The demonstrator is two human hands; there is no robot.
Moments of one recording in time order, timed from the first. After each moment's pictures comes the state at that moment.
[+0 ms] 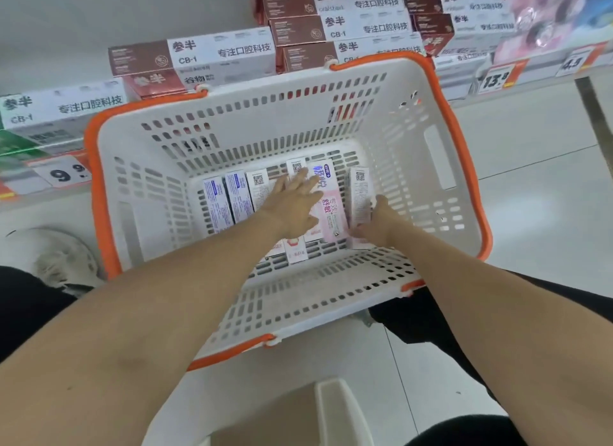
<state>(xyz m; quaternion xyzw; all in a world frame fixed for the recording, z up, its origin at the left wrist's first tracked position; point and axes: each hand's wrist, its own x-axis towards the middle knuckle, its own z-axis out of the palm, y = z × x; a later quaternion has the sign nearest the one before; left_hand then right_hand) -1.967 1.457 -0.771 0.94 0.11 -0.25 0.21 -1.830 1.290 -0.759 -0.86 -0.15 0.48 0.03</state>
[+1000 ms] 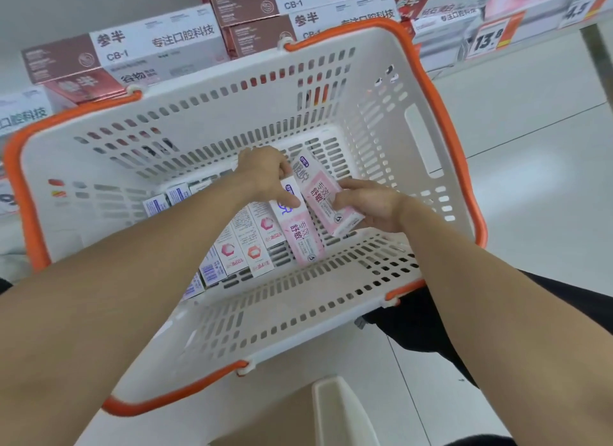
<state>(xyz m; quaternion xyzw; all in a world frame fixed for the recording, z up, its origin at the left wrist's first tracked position) -1.916 1.496 -0.759 0.85 0.27 -0.25 0.37 -1.798 1.296 -0.750 -0.69 -0.05 0.66 0.30</state>
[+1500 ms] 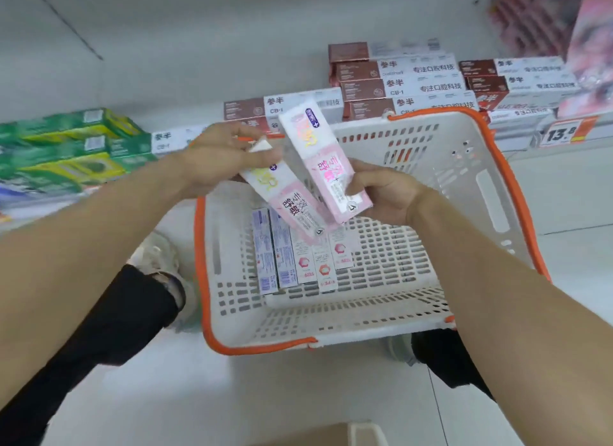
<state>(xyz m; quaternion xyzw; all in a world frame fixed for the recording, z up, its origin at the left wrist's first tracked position) -2.066 1.573 -0.566 0.64 0.46 0.03 0.62 -1.857 1.408 -0.637 -0.50 -0.17 0.72 0.44</state>
